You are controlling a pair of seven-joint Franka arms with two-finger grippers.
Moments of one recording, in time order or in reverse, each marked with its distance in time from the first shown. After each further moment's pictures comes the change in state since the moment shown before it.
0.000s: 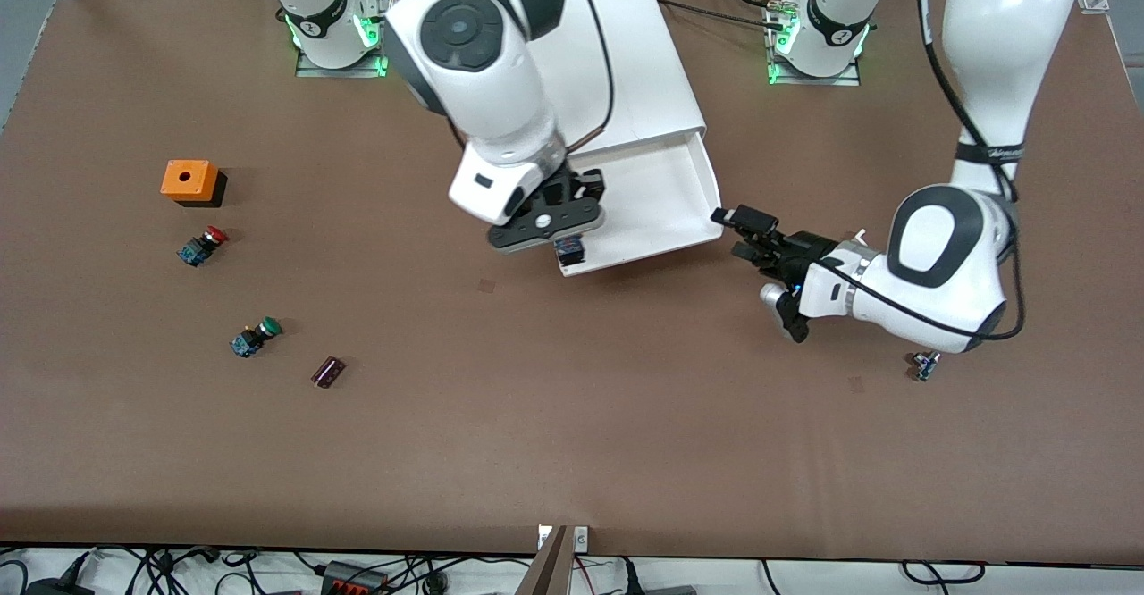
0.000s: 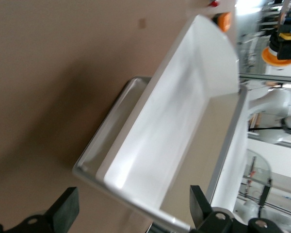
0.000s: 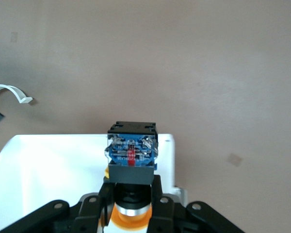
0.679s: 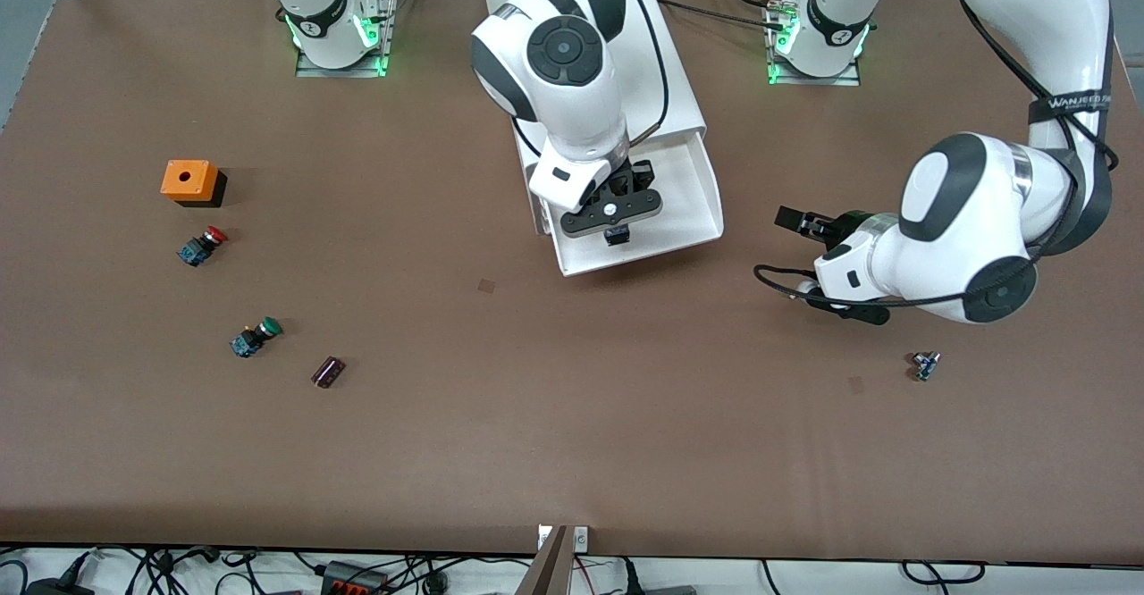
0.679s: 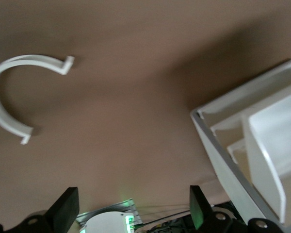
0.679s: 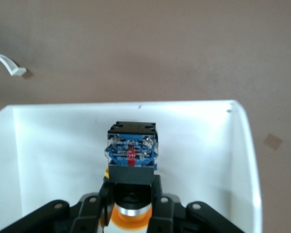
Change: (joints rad) left arm -0.029 -0.081 -0.017 0.031 0.542 -0.049 -0.463; right arm 0.090 0.079 0.000 0.000 0.002 0.002 0.068
